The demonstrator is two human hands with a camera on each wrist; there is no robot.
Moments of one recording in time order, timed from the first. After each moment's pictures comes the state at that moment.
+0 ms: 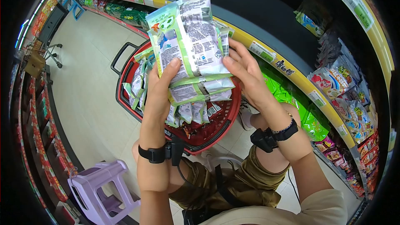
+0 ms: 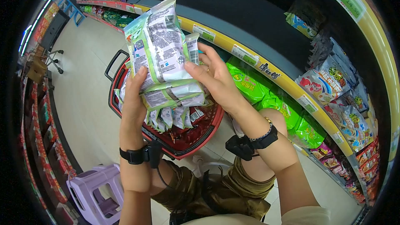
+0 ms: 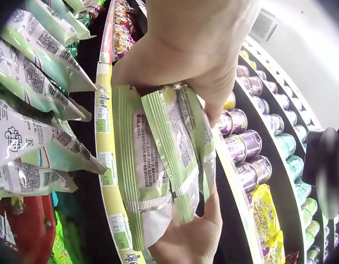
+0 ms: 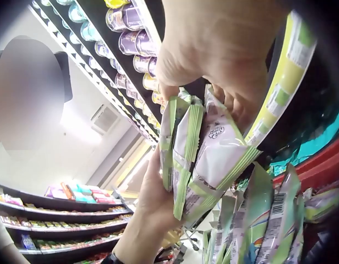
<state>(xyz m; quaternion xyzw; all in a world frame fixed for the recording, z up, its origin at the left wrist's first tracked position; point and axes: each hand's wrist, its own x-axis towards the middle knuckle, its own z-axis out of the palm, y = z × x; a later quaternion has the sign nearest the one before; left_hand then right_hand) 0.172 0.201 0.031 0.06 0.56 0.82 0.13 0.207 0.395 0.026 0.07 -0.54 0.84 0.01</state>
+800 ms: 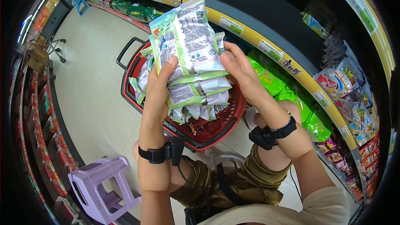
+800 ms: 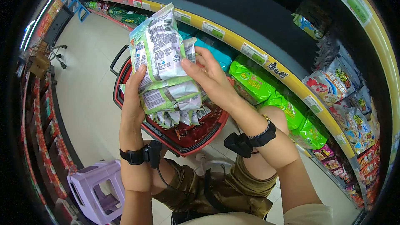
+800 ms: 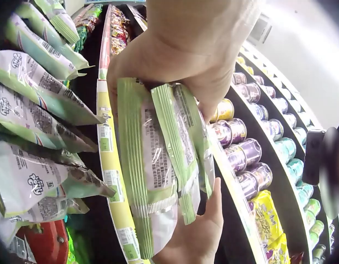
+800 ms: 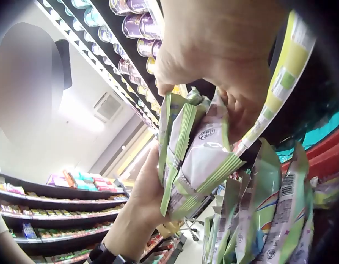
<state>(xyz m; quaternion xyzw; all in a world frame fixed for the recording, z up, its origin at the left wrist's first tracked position) 0.174 0.176 0.027 0.00 0.57 0.81 0.14 0.203 0.373 0.023 0.07 -0.58 0.81 -0.02</state>
